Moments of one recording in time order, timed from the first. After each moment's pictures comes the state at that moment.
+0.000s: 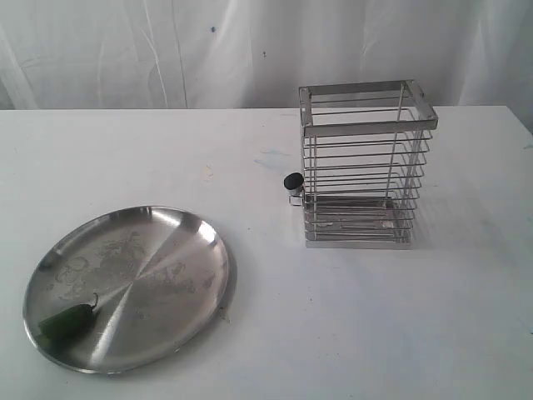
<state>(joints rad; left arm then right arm) -0.03 0.29 0.02 -0.27 0.22 0.52 0.03 0.07 -0.44 -0.08 0.47 0.10</state>
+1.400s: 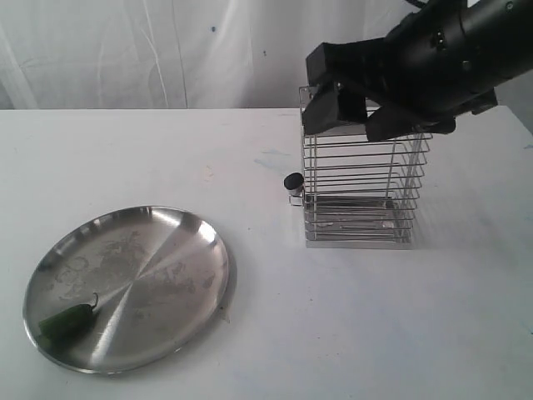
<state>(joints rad) -0.03 0.29 0.02 -0.27 0.22 0.52 0.46 1.32 -1.25 0.31 0.89 0.09</state>
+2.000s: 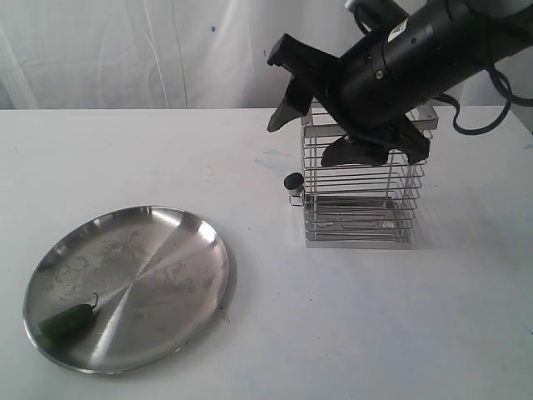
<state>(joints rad) -0.03 0.29 0.02 -0.27 0.22 0.52 0.46 1.51 -1.28 0.44 0.78 0.44</state>
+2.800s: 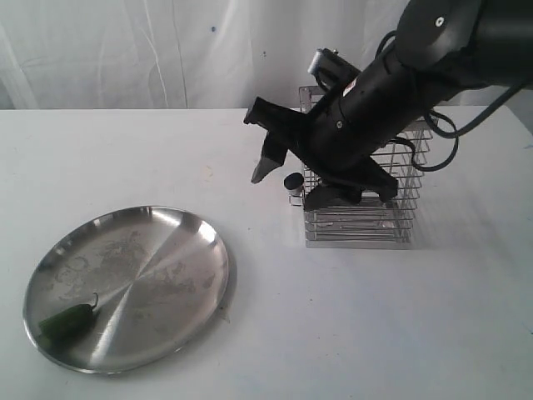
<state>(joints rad) -0.03 0.29 0.02 -0.27 0.22 0.52 0.49 1.66 -1.29 0.46 0.80 0.41</state>
